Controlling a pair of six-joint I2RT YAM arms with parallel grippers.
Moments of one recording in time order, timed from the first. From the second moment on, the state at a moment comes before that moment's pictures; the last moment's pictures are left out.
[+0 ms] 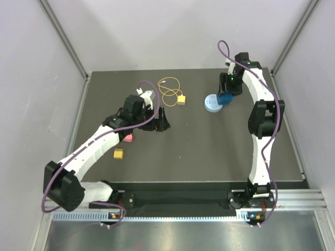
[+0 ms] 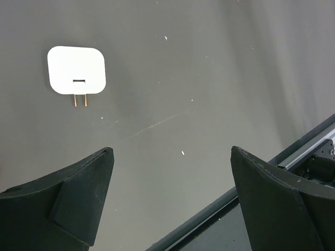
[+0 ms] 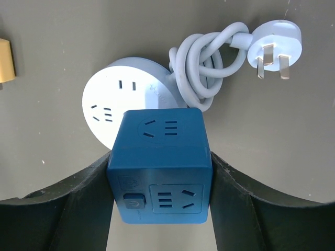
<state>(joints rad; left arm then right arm) -0.52 1.27 1.04 -0.43 0.23 -0.44 0.06 2.29 2.18 -1.03 -0.22 0.03</state>
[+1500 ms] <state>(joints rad) -0.52 1.27 1.04 -0.43 0.24 -0.43 0.12 2.35 2.28 -1.08 -0.14 0.03</state>
